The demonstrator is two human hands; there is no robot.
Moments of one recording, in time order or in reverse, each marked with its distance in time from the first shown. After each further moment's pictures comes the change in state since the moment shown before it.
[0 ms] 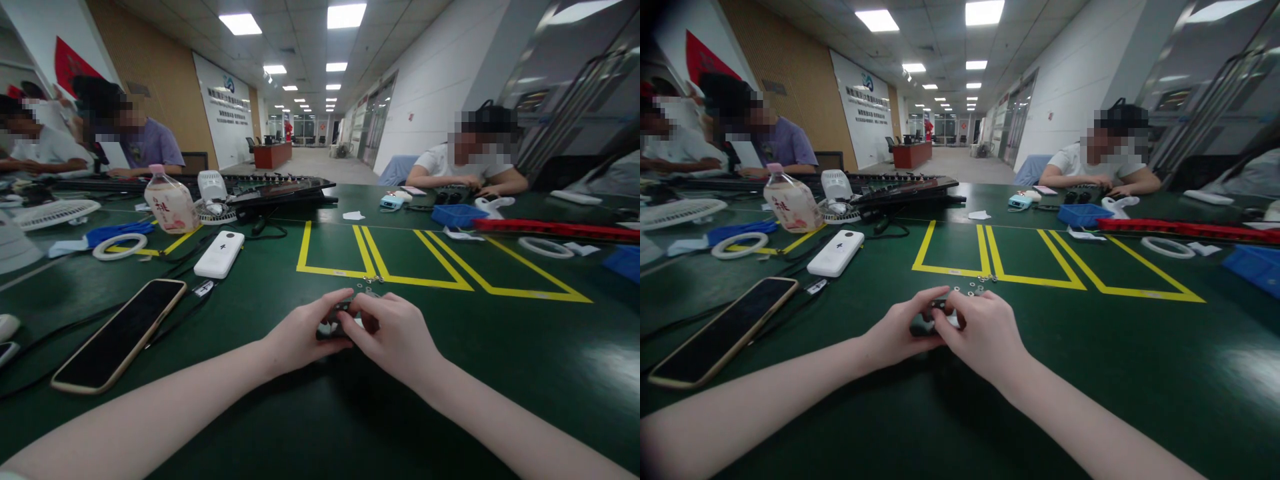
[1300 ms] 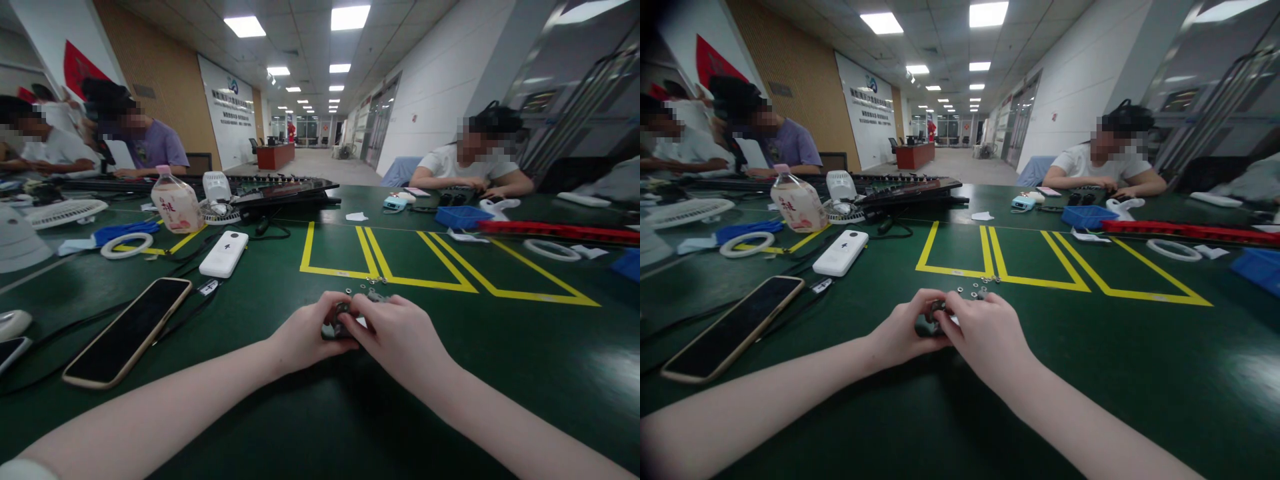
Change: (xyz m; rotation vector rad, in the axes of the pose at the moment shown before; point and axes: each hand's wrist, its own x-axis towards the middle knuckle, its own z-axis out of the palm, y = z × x) left_hand 0.000 0.009 0.001 -0.017 0.018 -0.117; right_hand 0.003 -0.010 -0.005 -0.316 -0.156 -0.011
